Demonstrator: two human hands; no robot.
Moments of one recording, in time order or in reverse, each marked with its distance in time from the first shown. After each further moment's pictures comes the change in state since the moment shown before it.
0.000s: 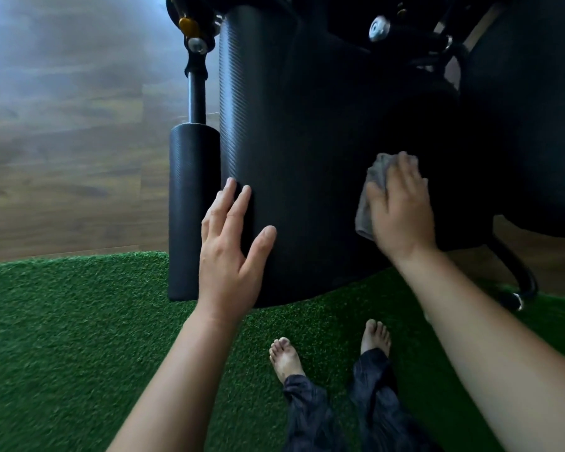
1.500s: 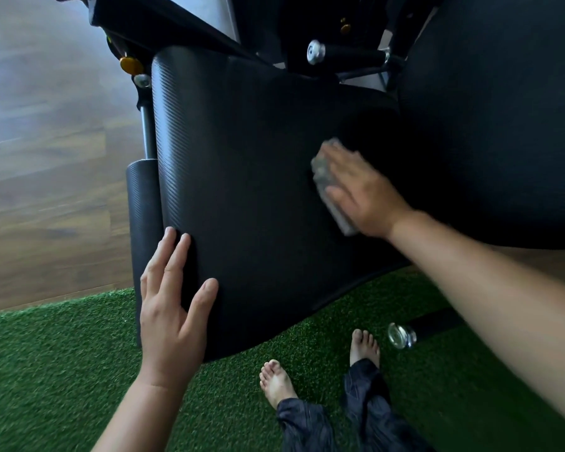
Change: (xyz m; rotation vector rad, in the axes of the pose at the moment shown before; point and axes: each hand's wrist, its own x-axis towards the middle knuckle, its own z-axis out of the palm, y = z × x) left_hand -0.002 0.006 -0.001 0.039 -0.020 -0.024; right_hand 0.086 0.063 -0.016 -0.017 -0.141 -0.531
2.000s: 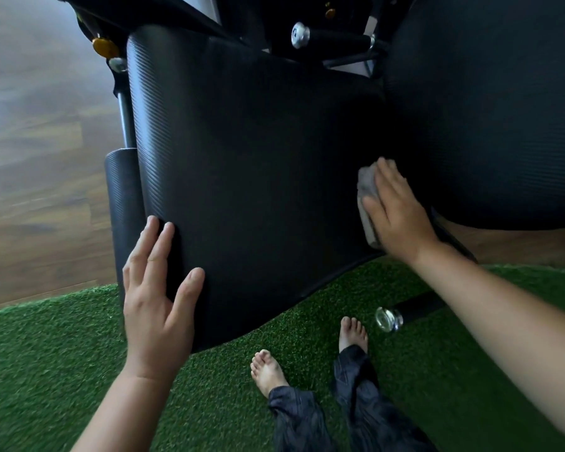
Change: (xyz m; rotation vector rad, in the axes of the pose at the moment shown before) left_hand -0.001 -0.005 0.002 0.009 0.011 0.031; right_hand -0.082 0.025 0.008 0.028 0.073 0.411
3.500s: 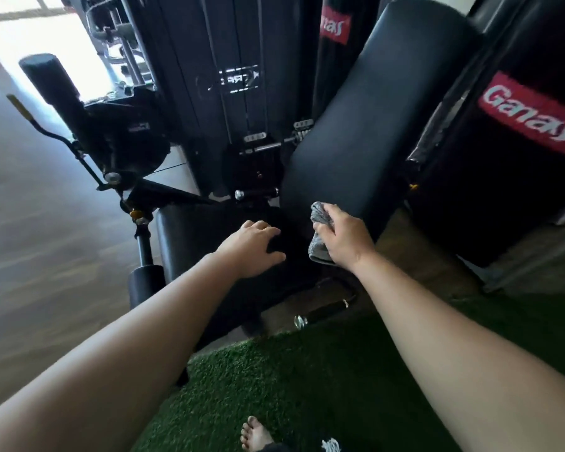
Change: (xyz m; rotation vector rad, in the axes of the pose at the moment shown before) left_hand 0.027 0.313 -0.057 0.551 -0.632 0.528; right_hand -0.172 -0.135 -0.280 0.299 0.307 0.124
